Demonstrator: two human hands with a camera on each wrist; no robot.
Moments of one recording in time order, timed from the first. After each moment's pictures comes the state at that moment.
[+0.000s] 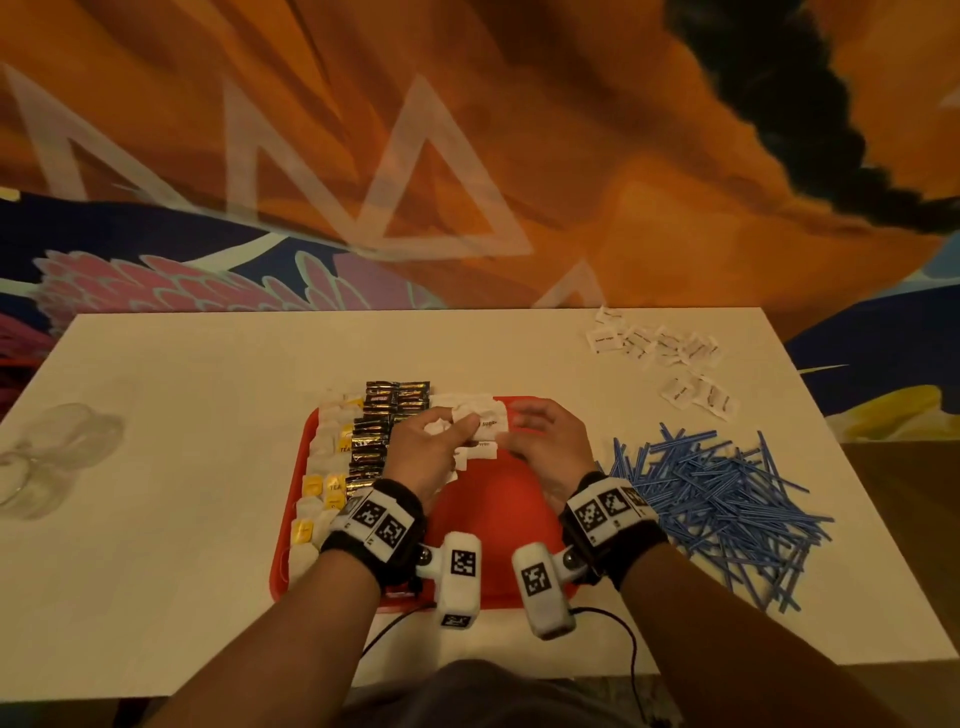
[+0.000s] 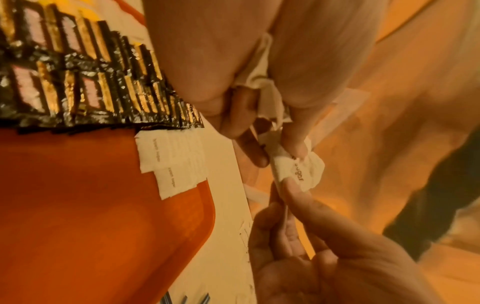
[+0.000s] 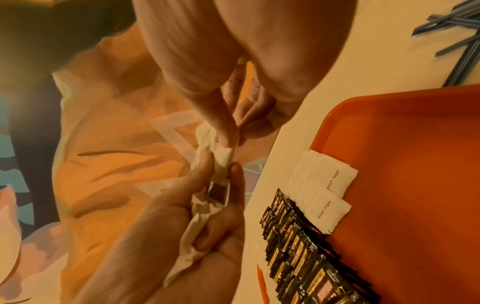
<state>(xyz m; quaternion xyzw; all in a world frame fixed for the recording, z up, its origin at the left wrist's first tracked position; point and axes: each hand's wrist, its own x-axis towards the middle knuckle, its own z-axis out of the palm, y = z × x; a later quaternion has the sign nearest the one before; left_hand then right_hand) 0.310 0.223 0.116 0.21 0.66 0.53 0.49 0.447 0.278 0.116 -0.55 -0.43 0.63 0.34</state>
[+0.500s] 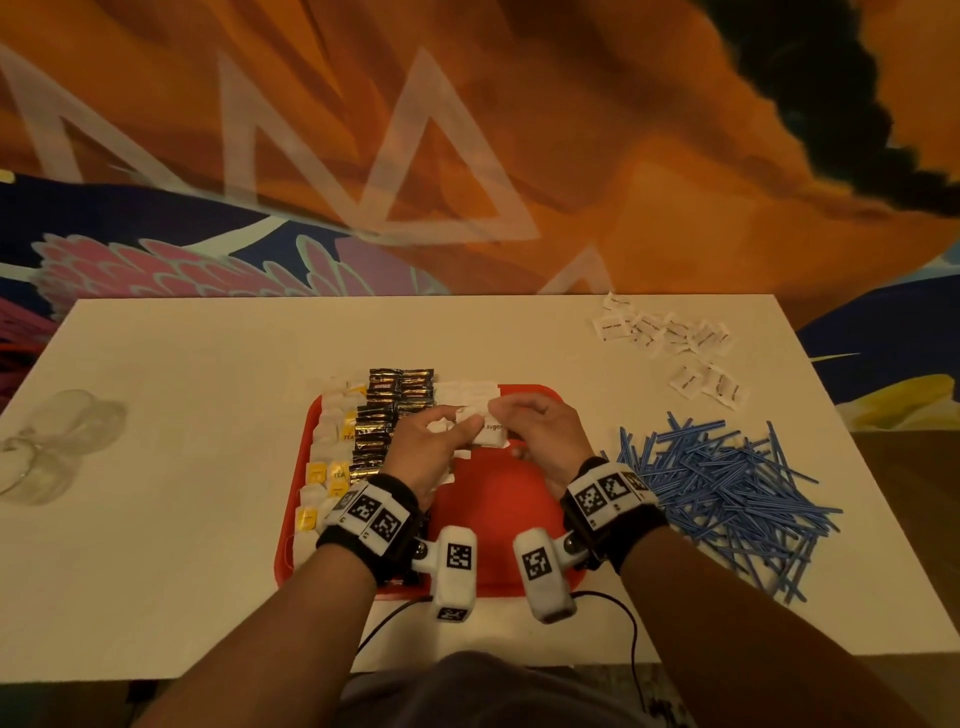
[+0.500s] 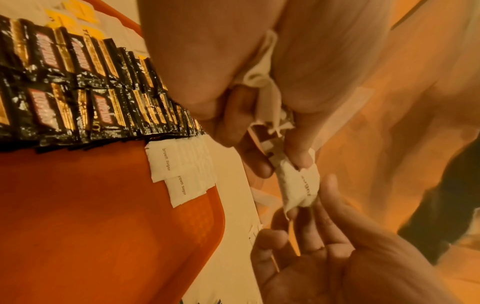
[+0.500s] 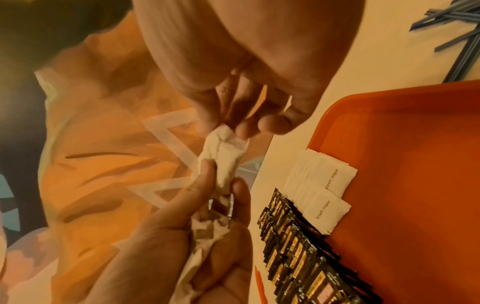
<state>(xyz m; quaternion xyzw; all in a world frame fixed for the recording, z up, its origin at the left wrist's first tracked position) 0.305 0.217 0.110 0.22 0.65 0.51 0.52 0.443 0.286 0.105 -0.53 -0.45 0.66 0.29</state>
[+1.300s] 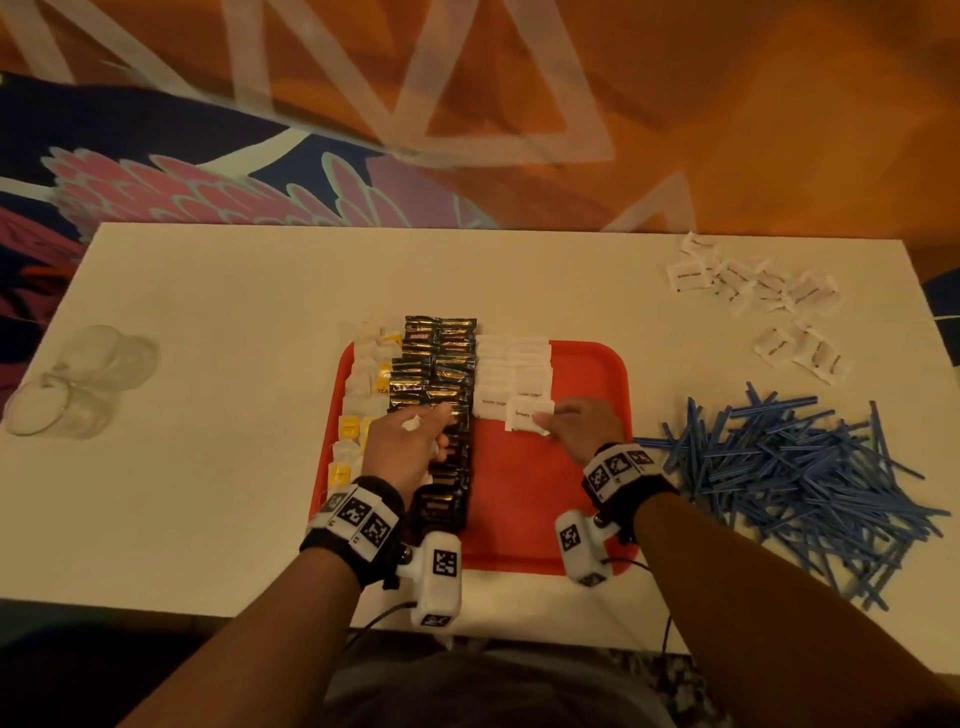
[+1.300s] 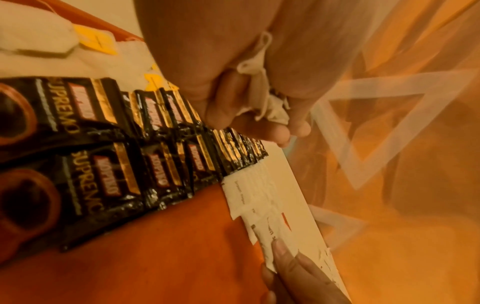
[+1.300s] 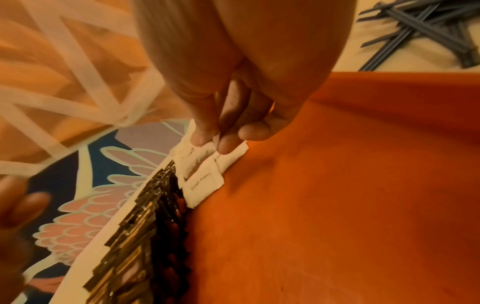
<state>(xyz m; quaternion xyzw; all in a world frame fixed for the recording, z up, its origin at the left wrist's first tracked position) 0.252 0.188 0.056 0.14 0.77 0.45 0.44 0.438 0.316 -0.003 -0.63 -0.59 0.50 0.06</state>
